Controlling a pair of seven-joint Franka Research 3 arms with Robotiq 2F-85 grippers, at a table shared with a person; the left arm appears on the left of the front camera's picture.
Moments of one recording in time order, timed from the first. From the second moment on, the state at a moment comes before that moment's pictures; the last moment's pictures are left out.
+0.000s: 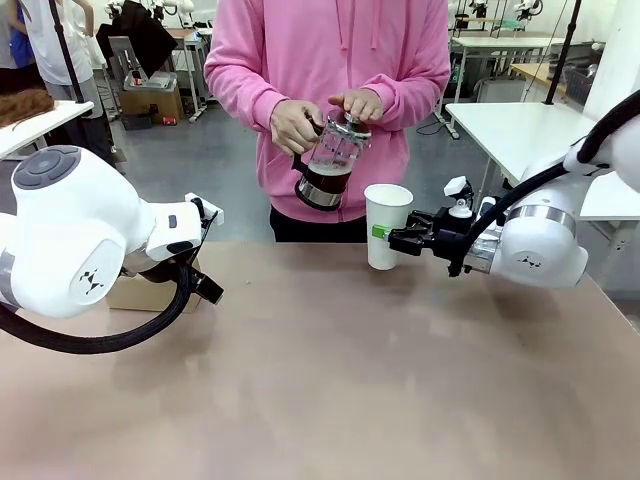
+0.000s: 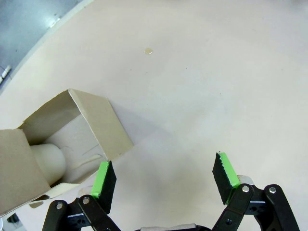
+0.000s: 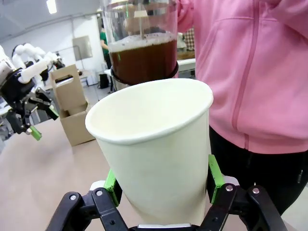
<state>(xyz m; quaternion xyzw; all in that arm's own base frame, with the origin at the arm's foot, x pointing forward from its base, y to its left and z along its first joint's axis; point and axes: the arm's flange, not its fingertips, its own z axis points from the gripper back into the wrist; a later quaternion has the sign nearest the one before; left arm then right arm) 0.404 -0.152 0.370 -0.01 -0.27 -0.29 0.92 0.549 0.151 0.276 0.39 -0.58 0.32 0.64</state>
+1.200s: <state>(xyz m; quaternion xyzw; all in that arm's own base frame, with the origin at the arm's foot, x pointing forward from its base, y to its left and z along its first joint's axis) 0.404 -0.152 0.370 -0.01 -0.27 -0.29 0.92 0.549 0.151 0.282 0.39 -0.58 0.32 0.63</state>
